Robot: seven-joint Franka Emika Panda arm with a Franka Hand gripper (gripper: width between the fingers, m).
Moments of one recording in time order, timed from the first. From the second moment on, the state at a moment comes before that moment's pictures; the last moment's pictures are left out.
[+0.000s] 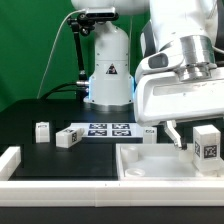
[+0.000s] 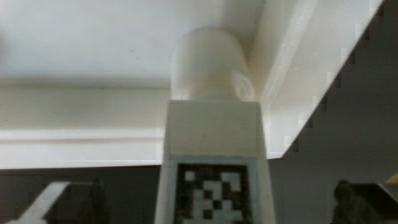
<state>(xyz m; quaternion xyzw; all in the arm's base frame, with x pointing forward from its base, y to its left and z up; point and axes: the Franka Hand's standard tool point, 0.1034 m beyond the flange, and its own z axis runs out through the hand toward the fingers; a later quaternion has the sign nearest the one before) 0.612 0.116 0.071 -0.96 -0.05 -0.27 0.05</state>
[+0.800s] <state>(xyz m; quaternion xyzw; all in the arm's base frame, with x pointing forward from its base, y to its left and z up) 0.622 0.112 0.093 -0.98 -0.05 -0.16 0.06</state>
